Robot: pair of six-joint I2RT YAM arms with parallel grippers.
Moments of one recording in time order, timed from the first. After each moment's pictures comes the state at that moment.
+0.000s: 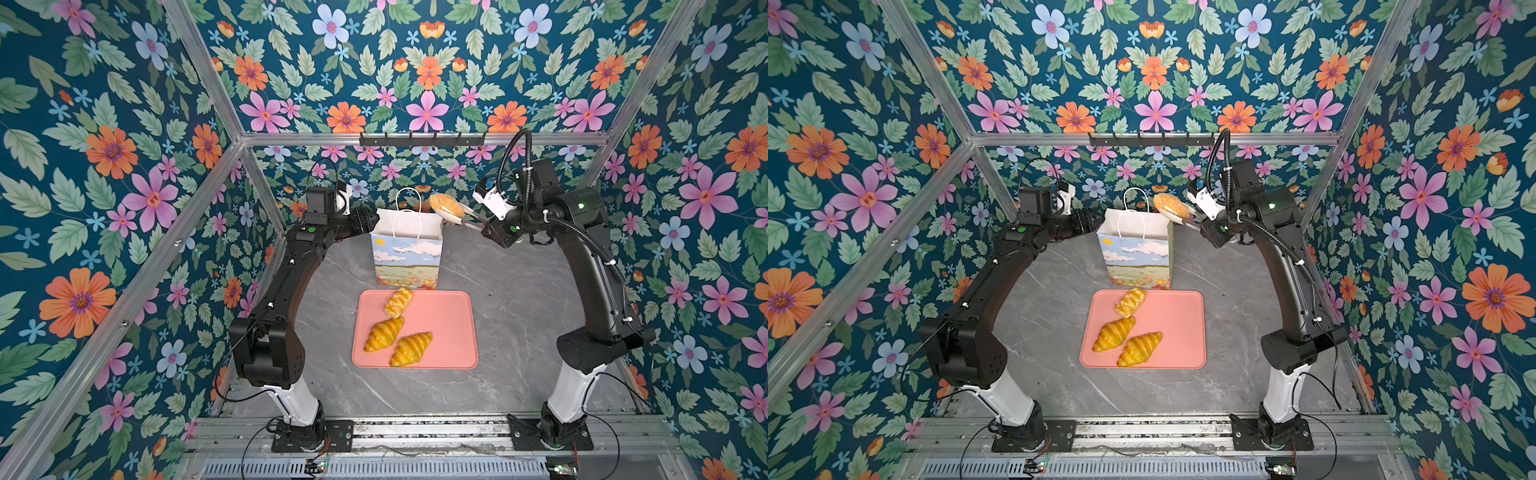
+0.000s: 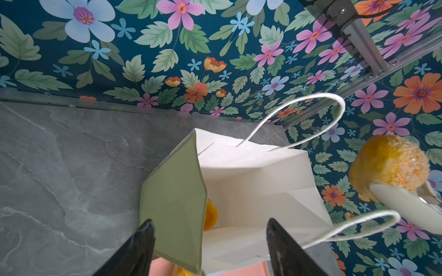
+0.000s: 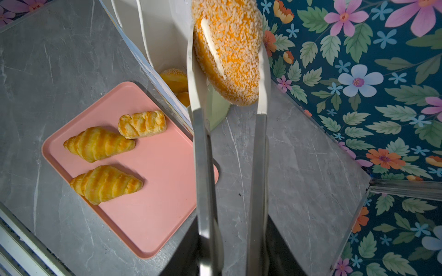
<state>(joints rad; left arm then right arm) -0.18 1.71 1.69 -0.49 0.46 -0.39 0.37 1.87 2.54 -1.50 -0.09 -0.39</state>
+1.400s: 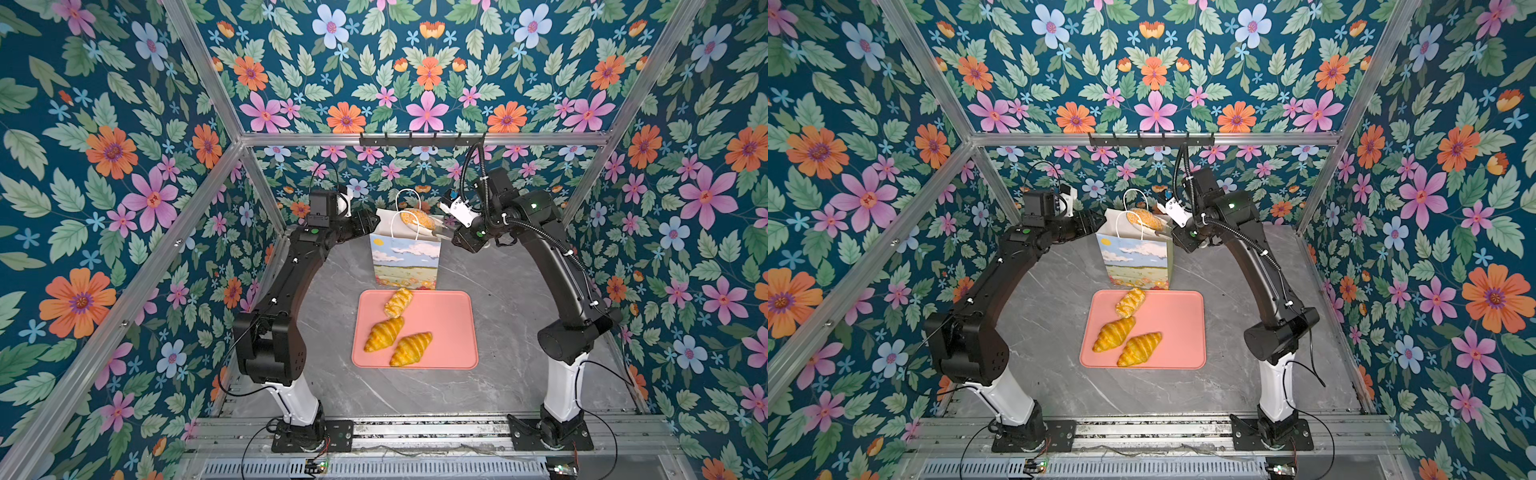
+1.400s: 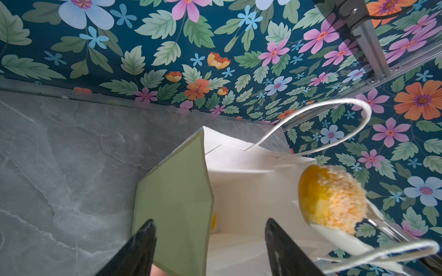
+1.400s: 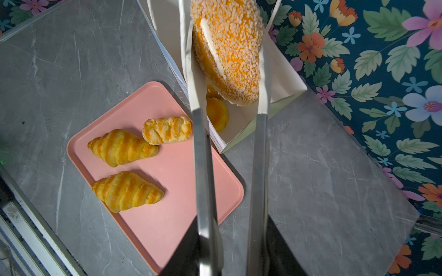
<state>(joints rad) -0.18 1.73 1.65 -0.44 0.47 -0.44 0.49 1.97 2.50 -1.44 -0.10 -0.34</state>
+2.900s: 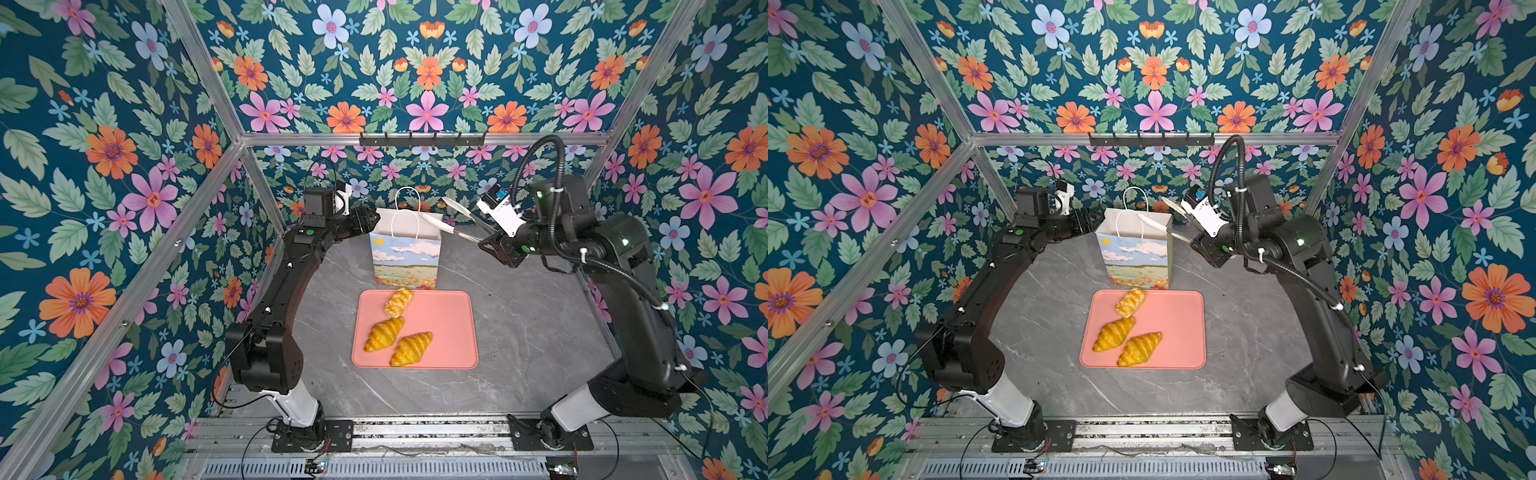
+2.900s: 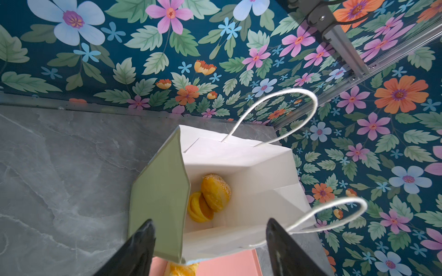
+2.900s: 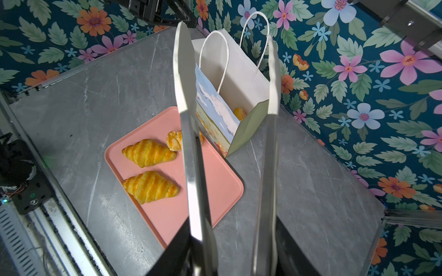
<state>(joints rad) -0.18 1.64 1.63 -0.46 0.48 -0.42 0.51 1.49 2.20 -1.36 -0.13 -0.30</state>
